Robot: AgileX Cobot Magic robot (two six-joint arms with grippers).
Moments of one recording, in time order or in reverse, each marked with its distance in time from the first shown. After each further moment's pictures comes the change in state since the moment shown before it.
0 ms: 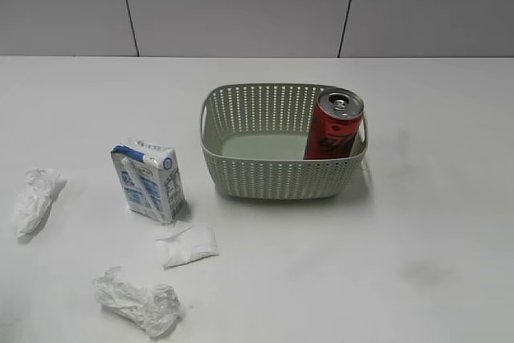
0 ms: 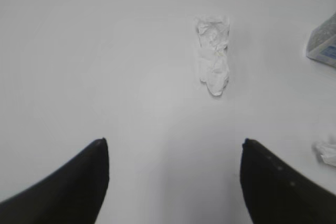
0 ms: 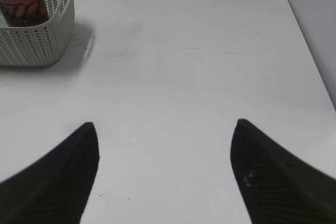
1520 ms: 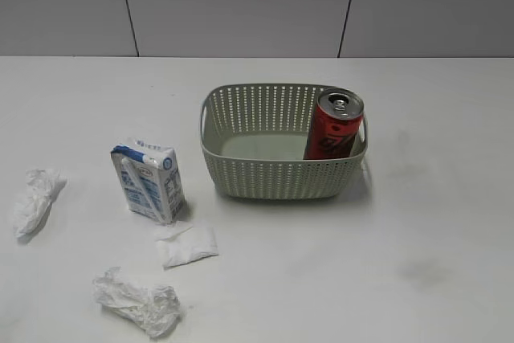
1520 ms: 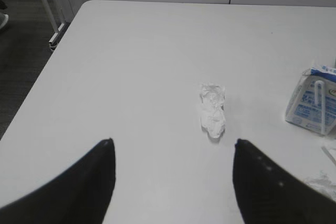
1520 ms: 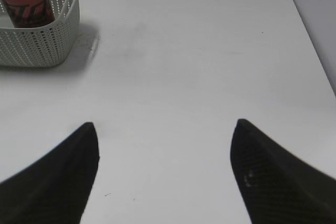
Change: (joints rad) left arm 0.000 -0.847 0.235 0.034 0.061 -0.084; right arm 0.000 0.000 0.000 0.014 -0.001 0.000
